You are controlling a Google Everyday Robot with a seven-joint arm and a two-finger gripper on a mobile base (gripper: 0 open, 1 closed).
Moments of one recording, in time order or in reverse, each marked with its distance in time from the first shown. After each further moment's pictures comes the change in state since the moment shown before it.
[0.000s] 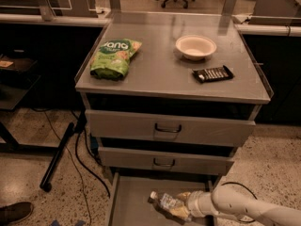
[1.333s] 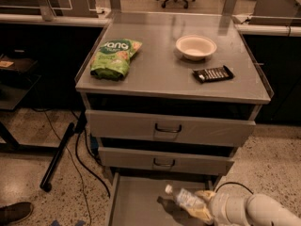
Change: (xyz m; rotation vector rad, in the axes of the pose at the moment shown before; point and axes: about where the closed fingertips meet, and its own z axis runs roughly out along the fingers) arm -0.036 0.030 -0.149 0.126 -0.074 -0.020
